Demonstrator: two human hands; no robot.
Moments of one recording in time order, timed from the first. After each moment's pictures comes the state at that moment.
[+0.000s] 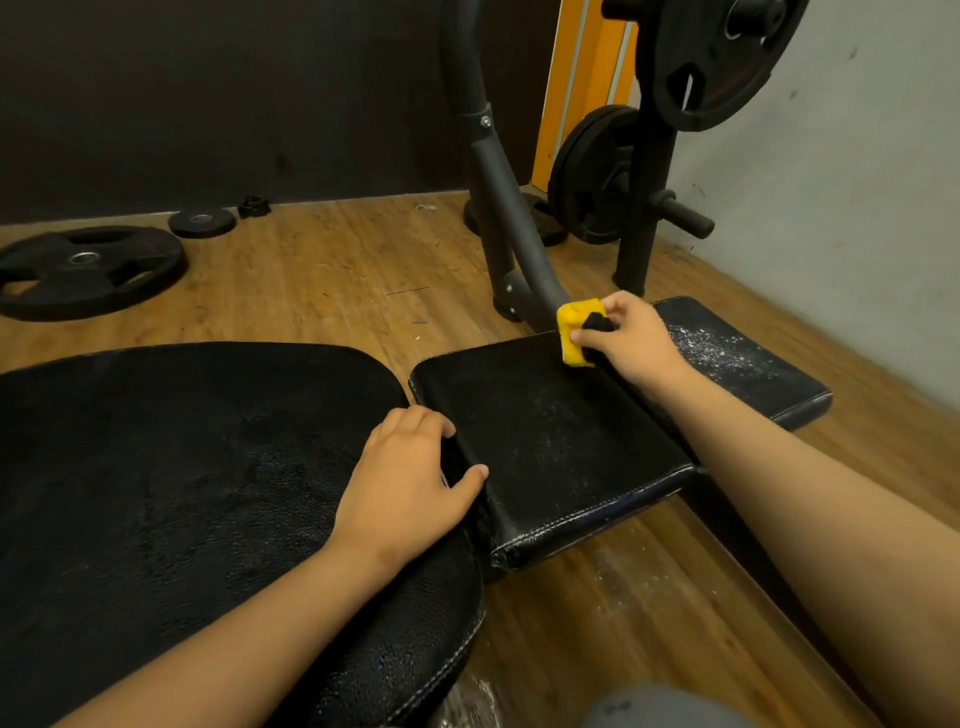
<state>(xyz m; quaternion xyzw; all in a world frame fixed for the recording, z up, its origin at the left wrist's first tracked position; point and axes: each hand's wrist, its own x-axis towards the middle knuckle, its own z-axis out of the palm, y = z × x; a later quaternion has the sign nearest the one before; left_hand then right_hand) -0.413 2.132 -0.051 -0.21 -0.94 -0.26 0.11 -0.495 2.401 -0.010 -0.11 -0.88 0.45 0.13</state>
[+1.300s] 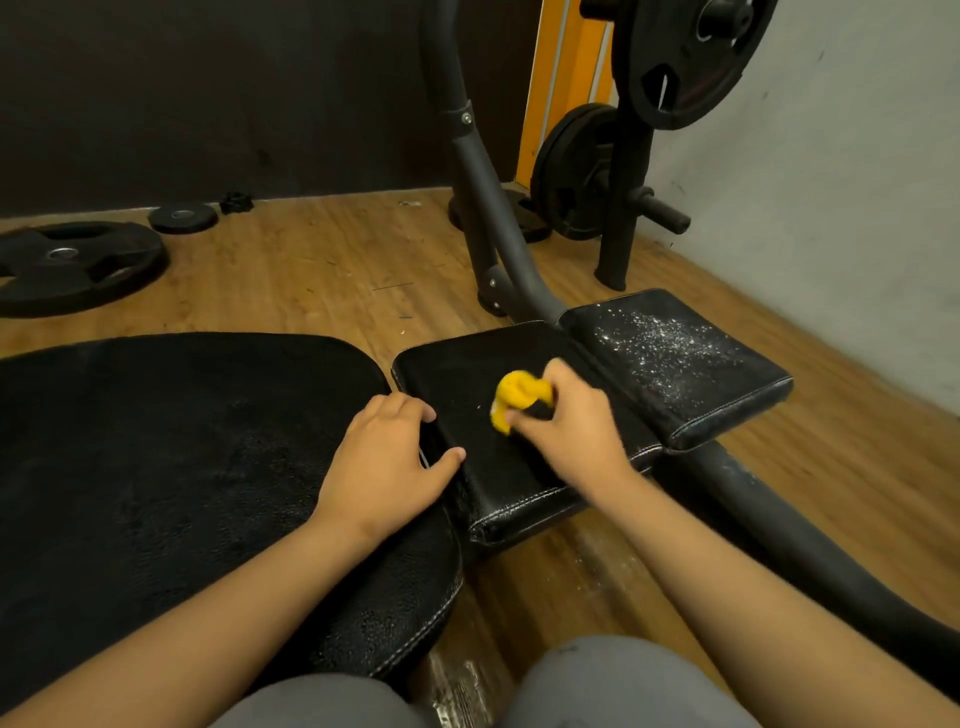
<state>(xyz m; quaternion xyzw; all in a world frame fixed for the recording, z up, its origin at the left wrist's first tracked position) -0.412 2.130 -0.048 -0.21 -0.94 -0.26 0.10 -0.396 2.332 -0.038 -0.05 -0.93 0.32 0.16</state>
